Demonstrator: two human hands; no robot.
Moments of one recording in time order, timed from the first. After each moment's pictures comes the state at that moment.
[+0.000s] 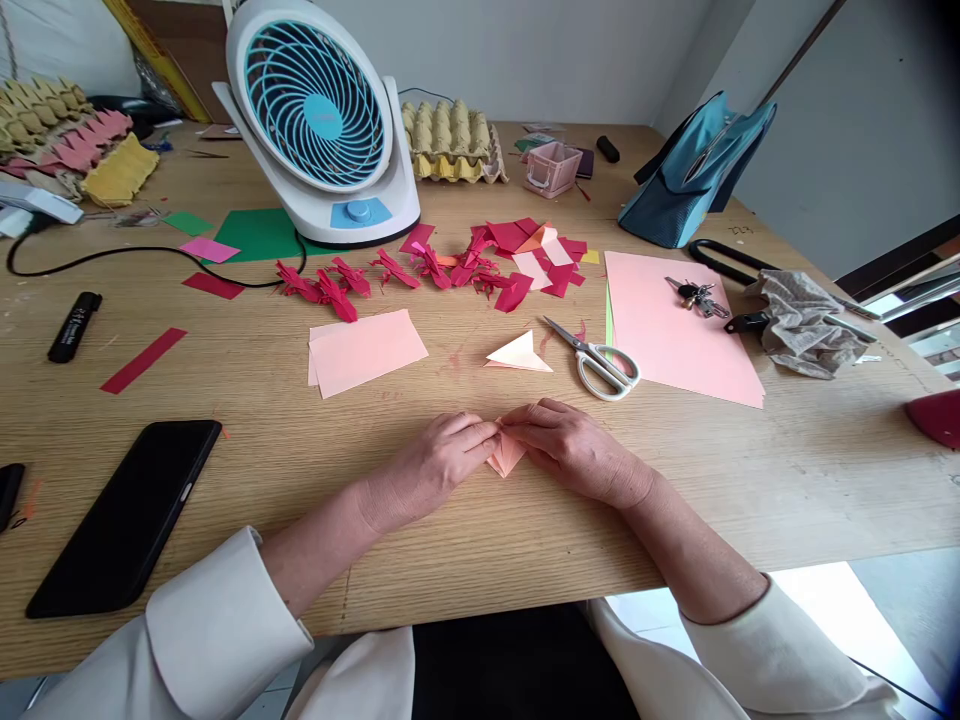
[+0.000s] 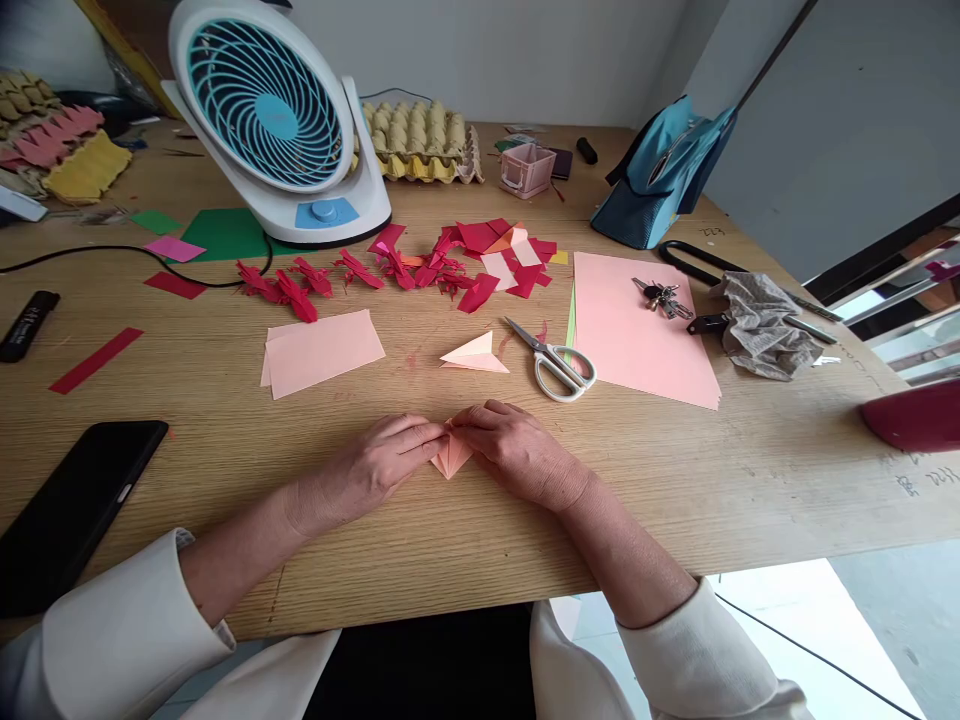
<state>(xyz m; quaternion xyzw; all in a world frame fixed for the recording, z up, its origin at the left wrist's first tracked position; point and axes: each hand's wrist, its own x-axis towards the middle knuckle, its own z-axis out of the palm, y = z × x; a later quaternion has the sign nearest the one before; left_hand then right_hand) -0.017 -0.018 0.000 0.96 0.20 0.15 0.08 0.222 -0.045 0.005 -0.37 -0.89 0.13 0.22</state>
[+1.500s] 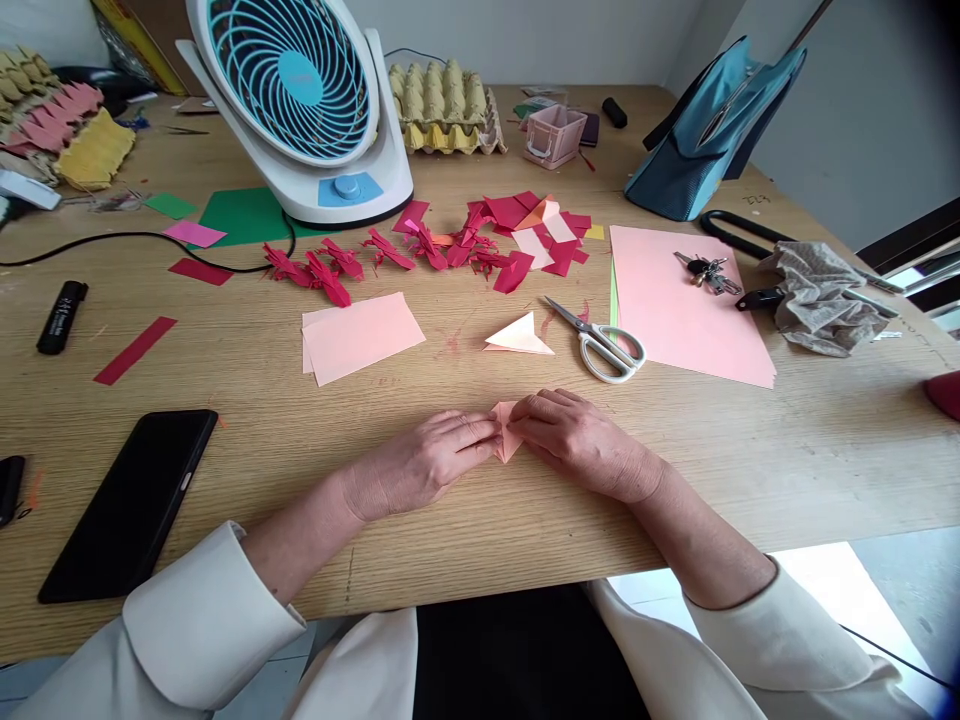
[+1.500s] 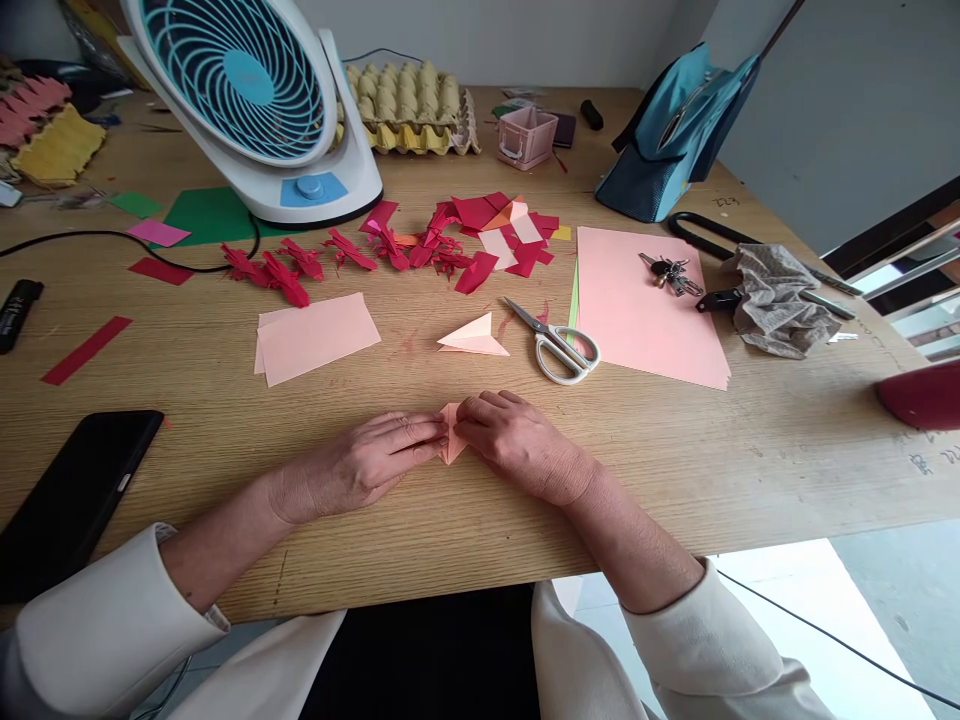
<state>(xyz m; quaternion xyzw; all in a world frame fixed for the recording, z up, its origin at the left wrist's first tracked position) -0.029 -0.015 0.006 0.98 0.11 0.15 0.08 0.220 -0.054 0.011 -0.36 -0.91 0.07 0.16</state>
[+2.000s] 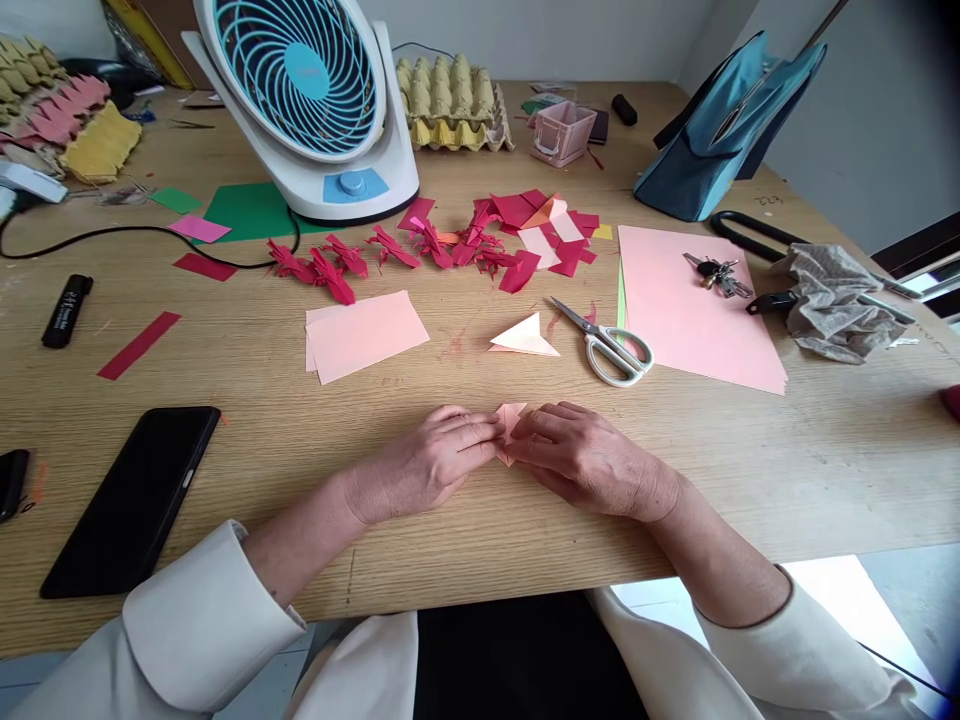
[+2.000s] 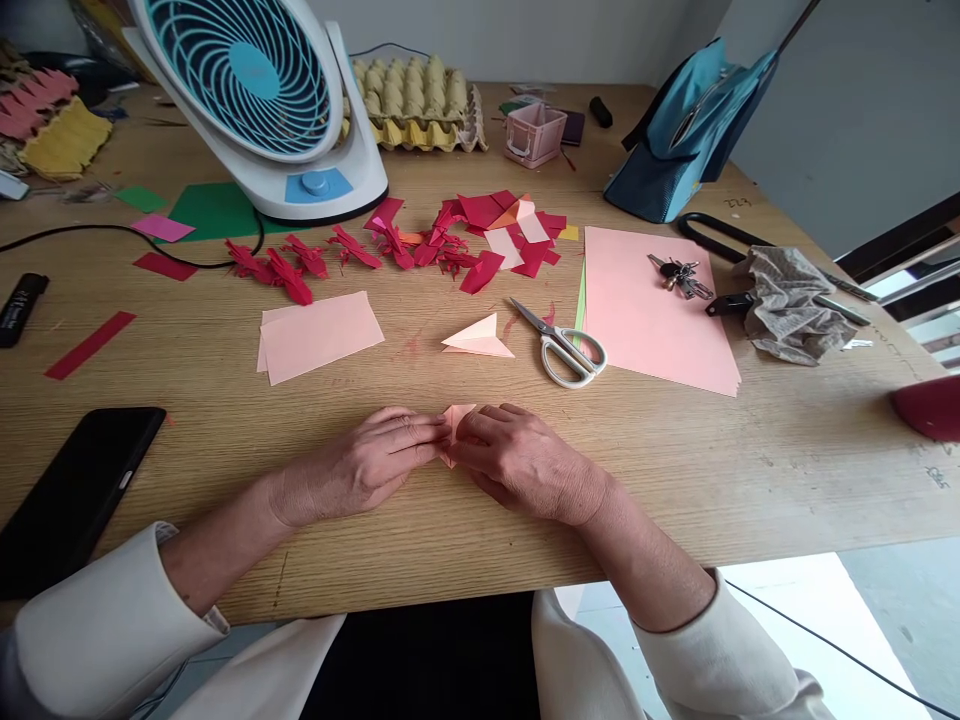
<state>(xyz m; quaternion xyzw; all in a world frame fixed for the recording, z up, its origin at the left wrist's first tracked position) -0.029 -0.015 0.005 0.97 0.12 0.17 0.09 0.219 -0.062 0.022 -0.33 -0.93 0.12 0.14</state>
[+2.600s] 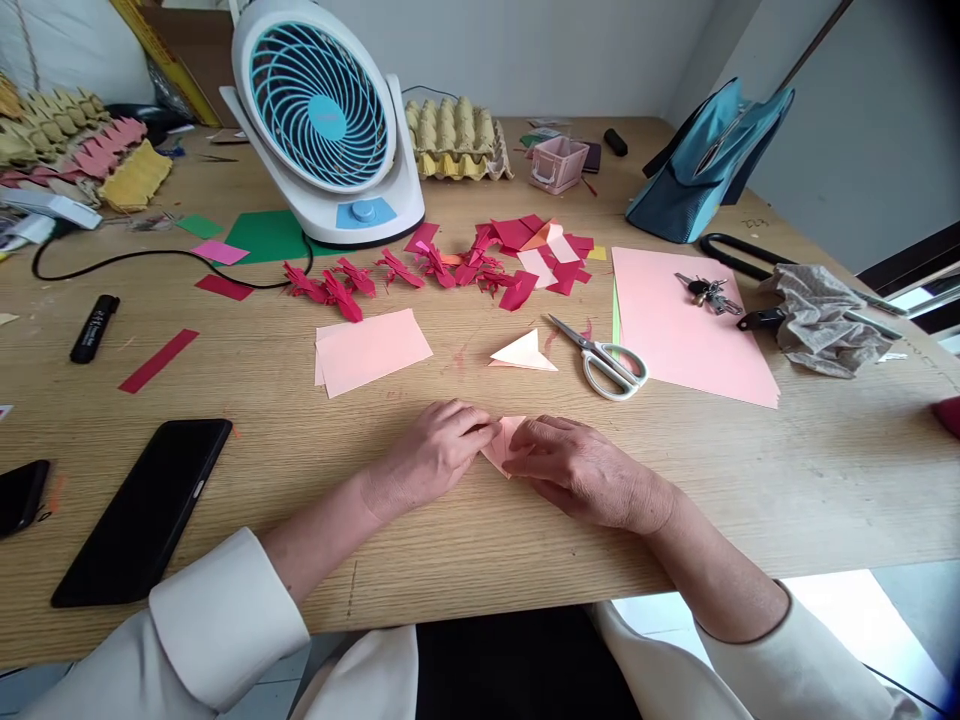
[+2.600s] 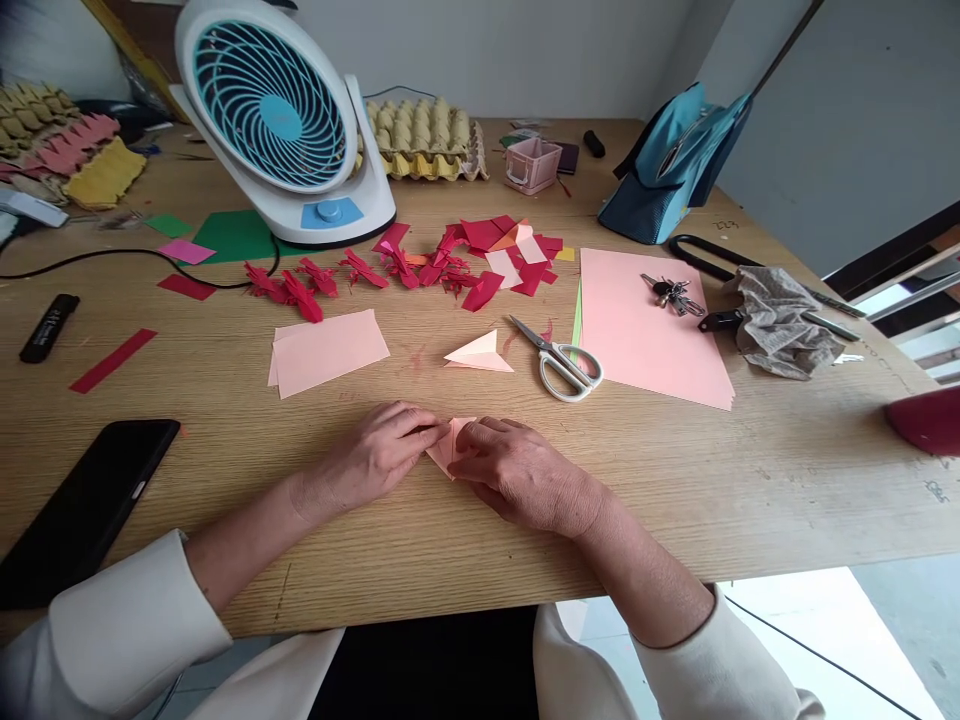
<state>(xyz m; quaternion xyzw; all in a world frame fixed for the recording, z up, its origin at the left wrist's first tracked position) -0.018 -0.005 -0.001 0.96 0.23 0.16 0.06 0.218 -0.062 0.023 -0.34 -0.91 0.18 0.16</state>
